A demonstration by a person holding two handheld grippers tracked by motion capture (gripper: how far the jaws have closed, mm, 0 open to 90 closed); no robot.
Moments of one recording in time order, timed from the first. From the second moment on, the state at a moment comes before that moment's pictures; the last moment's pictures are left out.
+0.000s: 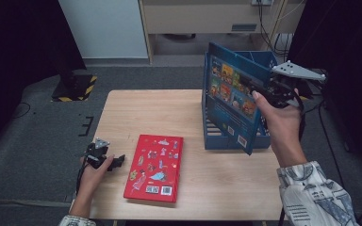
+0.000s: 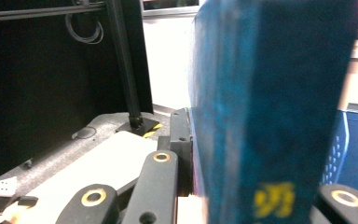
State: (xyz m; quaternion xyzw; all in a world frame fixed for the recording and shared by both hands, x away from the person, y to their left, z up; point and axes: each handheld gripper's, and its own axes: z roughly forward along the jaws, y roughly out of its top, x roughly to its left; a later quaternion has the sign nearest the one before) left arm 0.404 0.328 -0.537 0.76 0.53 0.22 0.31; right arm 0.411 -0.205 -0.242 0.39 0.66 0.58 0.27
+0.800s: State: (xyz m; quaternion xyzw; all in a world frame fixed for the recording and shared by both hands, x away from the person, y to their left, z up) left arm 0.404 0.327 -0.537 0.76 0.52 0.22 0.31; right arm 0.448 -0.199 -0.248 0.44 0.64 0.56 0.30
